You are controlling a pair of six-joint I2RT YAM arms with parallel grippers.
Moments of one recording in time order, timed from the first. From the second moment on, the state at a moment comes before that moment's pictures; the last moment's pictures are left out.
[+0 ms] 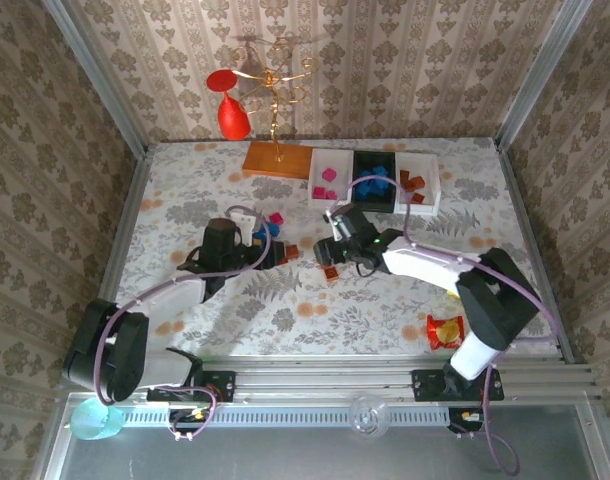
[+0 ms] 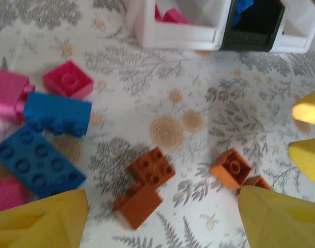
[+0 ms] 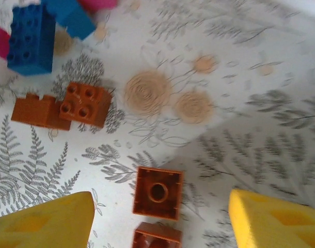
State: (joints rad) left arm -0.43 1.28 0.52 0.15 0.33 -0.30; right arm 0.68 1.70 1.04 -0.23 0.05 0.29
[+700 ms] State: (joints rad) left arm -0.42 1.23 0.44 0.22 0.38 -0.30; right arm 0.70 1.92 1.16 -0.28 0.10 0.30
